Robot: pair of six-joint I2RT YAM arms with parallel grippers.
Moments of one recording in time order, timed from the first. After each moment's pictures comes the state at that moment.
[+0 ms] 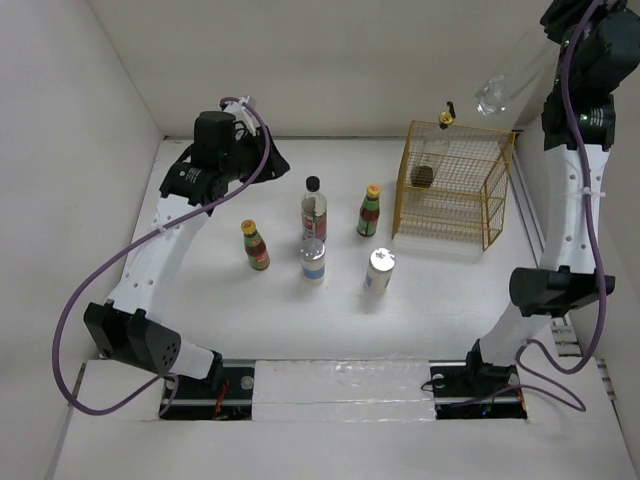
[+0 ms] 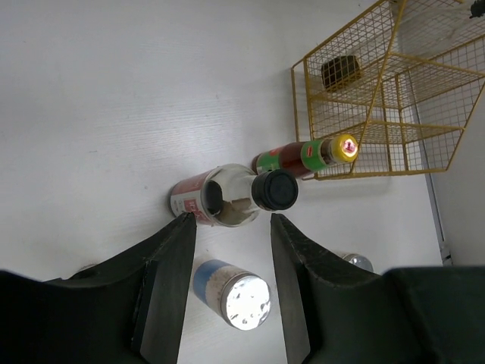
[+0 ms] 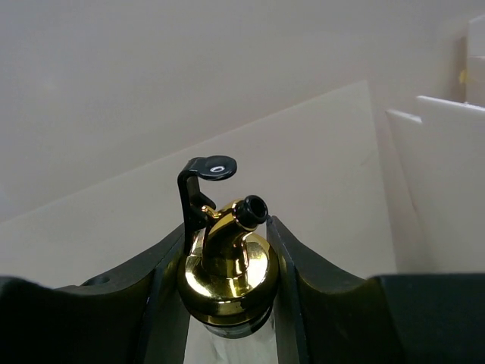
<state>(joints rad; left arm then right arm) -0.31 1.41 1.56 -0.65 0.22 -0.44 -0.08 1.75 2.33 -0.15 0.20 0.28</state>
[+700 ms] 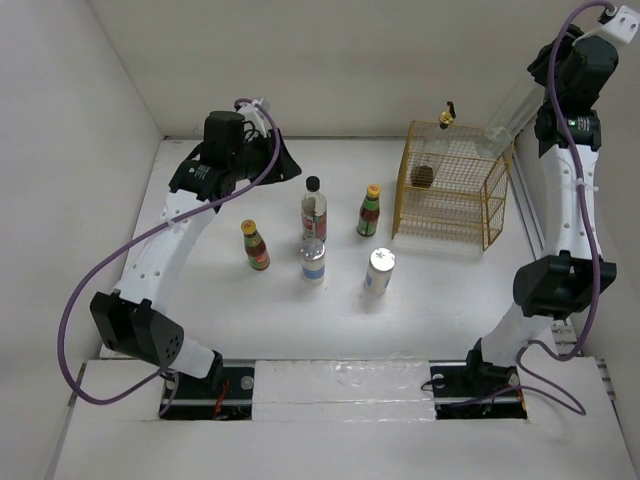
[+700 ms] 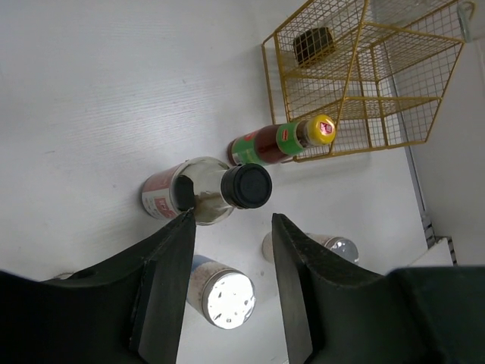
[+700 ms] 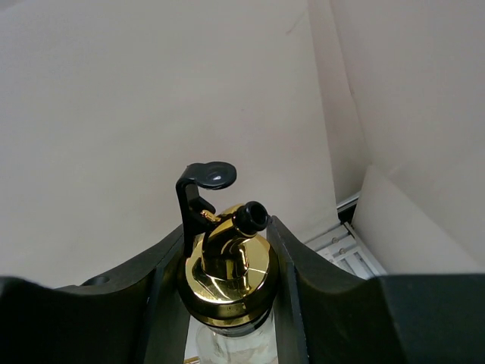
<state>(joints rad) -0.33 1.45 1.56 -0.63 0.31 -0.44 -0.17 1.74 2.05 -0.21 0.20 0.30</state>
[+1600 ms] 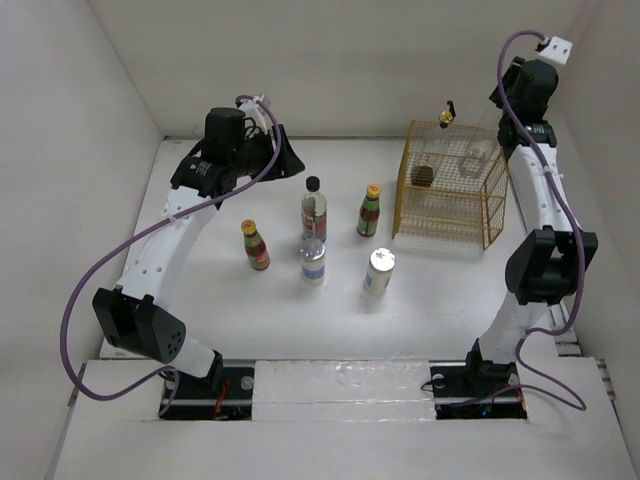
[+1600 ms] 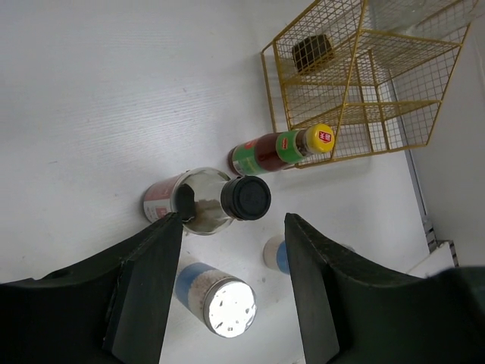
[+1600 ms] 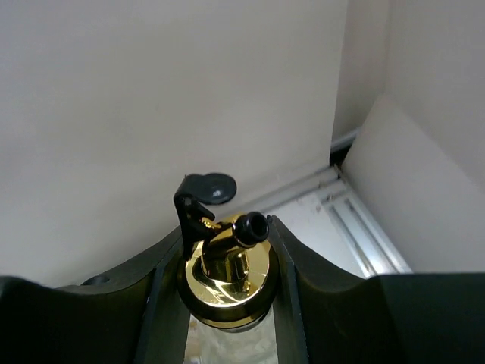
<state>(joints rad) -0.33 1.48 1.59 -0.62 0.31 -0.43 -0.09 1.84 1.91 -0.11 0.28 0.20</state>
